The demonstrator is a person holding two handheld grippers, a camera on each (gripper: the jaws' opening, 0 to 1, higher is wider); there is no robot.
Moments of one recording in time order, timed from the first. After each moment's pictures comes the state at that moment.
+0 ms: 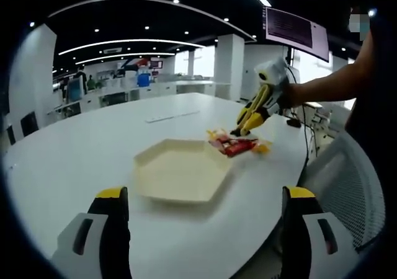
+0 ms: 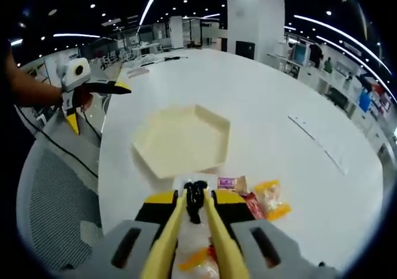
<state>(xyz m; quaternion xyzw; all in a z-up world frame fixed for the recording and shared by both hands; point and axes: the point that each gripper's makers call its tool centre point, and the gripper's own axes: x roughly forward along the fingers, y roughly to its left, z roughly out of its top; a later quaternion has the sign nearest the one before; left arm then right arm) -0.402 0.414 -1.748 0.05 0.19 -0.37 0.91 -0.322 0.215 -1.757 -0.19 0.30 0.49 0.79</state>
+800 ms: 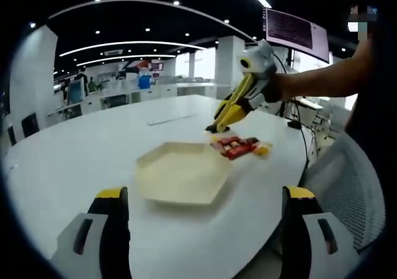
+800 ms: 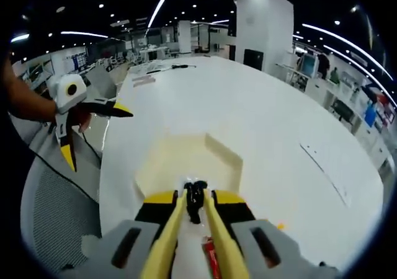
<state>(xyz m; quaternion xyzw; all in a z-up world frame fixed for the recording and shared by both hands) -0.402 0.414 -1.744 0.05 0.18 -0.37 0.91 -0.299 0.291 -1.729 -0.20 0.28 0.52 0.78</state>
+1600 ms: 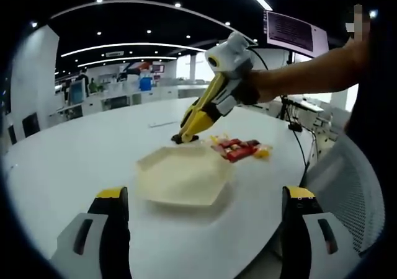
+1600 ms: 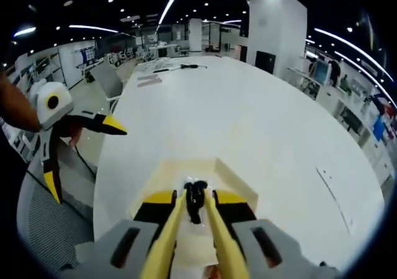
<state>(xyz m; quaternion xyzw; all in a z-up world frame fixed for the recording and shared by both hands) -0.400 0.416 -1.739 0.04 0.17 -0.36 0.91 -0.279 0.355 -1.736 -0.22 0.27 0.54 0.76</state>
